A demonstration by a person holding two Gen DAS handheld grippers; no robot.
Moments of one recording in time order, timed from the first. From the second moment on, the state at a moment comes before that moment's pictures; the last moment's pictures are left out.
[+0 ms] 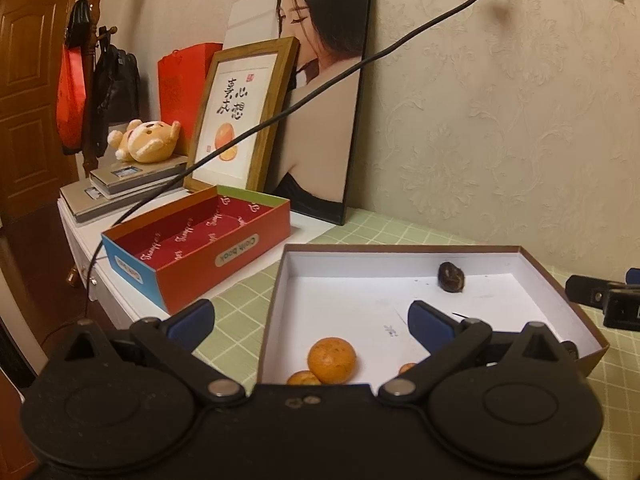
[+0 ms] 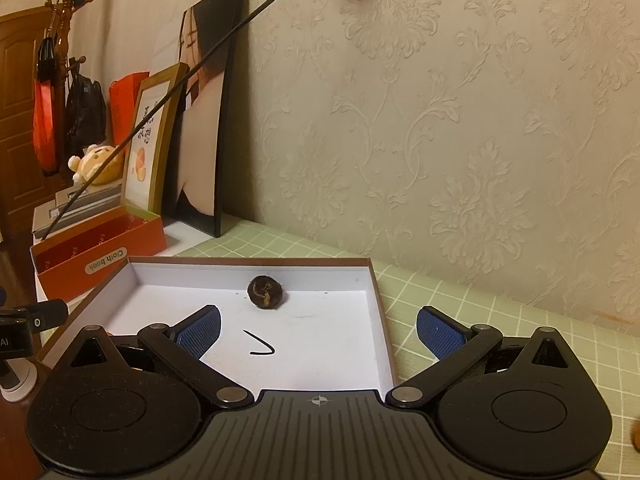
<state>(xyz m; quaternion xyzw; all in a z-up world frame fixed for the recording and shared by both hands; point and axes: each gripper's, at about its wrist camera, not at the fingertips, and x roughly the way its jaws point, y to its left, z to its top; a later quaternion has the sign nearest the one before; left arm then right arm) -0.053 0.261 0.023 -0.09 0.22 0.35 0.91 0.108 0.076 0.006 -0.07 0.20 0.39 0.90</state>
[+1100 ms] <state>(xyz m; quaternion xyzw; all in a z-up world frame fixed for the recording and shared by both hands) 0.007 0.150 0.032 -0.06 0.21 0.18 0.96 0.122 -0.043 0.038 -0.05 0.17 0.32 0.93</state>
